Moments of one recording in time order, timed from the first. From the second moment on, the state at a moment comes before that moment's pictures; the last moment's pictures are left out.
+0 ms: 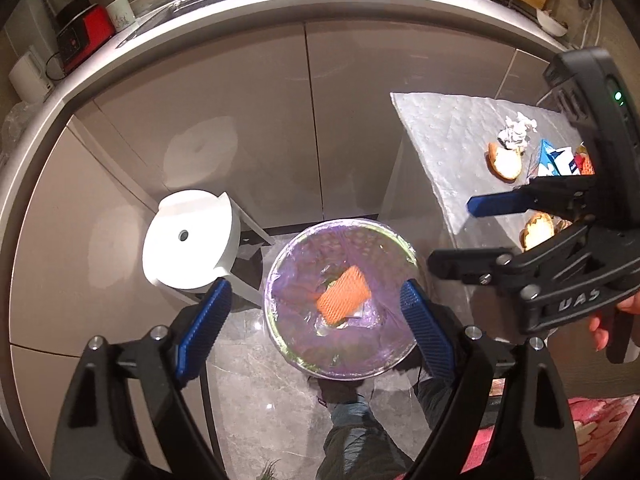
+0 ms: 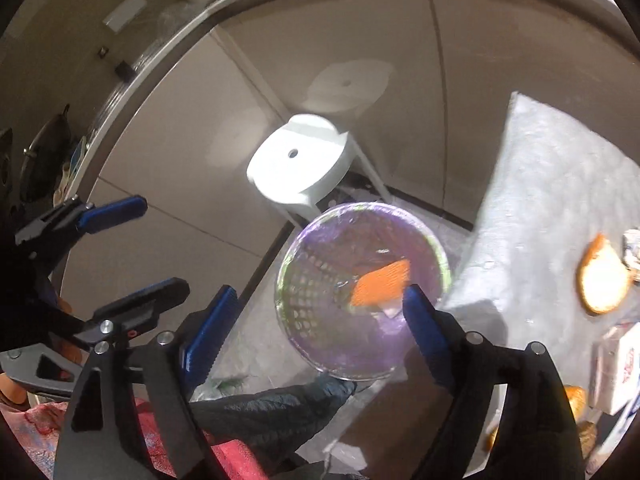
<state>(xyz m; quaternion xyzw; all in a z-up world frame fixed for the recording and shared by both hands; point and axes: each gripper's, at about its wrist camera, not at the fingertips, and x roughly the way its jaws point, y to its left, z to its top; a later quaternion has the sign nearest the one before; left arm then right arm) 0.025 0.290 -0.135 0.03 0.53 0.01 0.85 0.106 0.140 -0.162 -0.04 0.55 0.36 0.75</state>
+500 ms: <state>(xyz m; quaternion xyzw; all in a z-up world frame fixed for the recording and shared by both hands) 0.094 0.153 -0.132 0.03 0.51 -0.12 0.85 0.105 -0.064 -0.093 -0.02 0.48 0.17 0.86</state>
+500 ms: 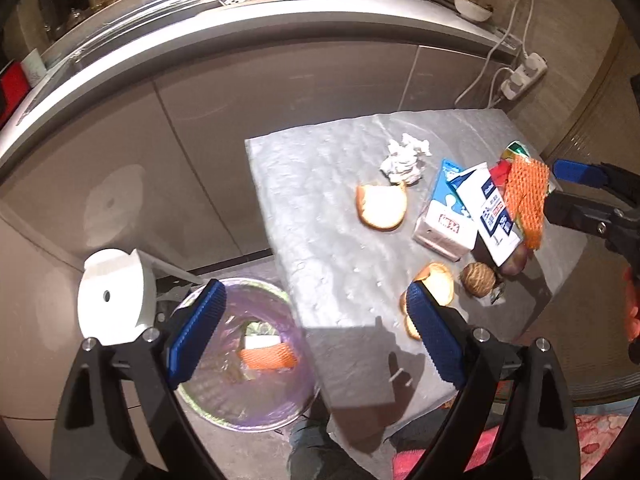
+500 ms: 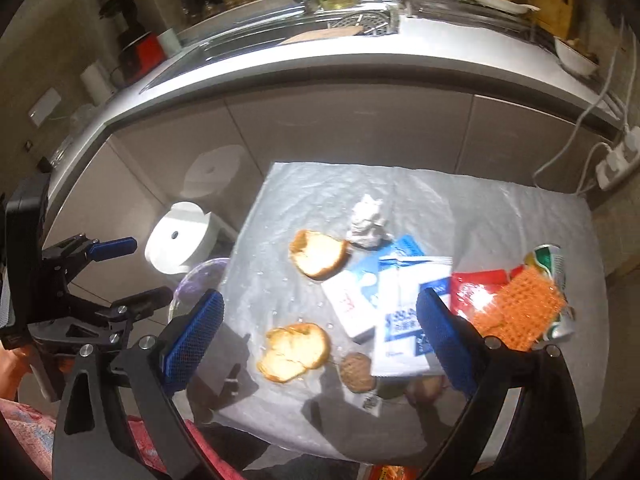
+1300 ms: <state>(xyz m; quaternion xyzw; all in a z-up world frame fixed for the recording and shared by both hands) 0.206 0.082 -0.234 -0.04 0.62 -0.17 0.76 0.129 -0.139 -0.108 -0.02 0.50 0.15 0.85</state>
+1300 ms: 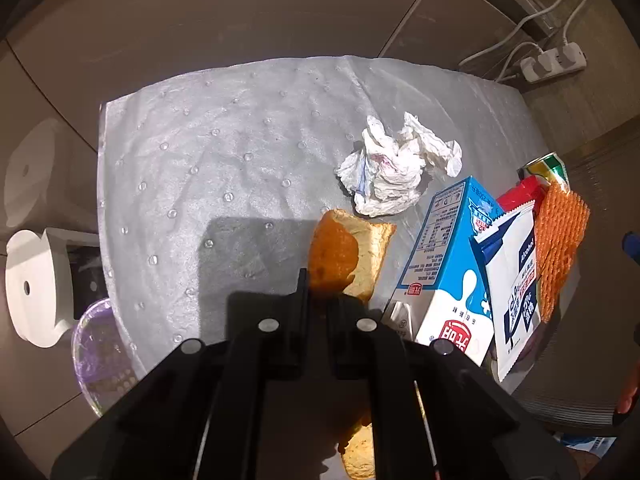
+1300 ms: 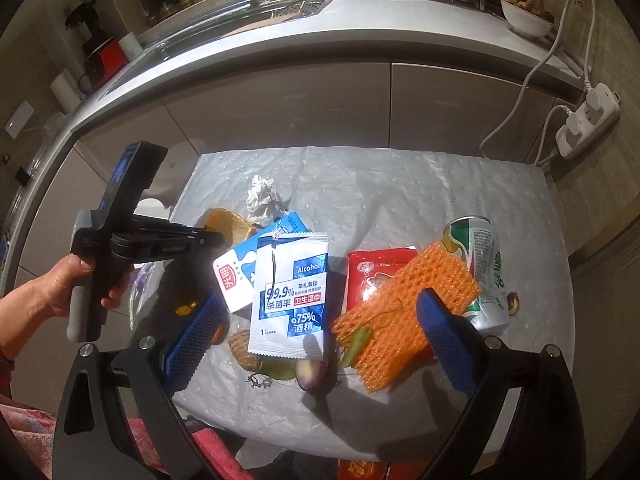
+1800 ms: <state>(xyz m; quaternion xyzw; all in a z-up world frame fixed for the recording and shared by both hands) 0.131 0.160 -0.157 -0.04 0.57 -0.14 0.81 0.198 -0.052 -0.131 -0.09 0.48 0.21 0.85</state>
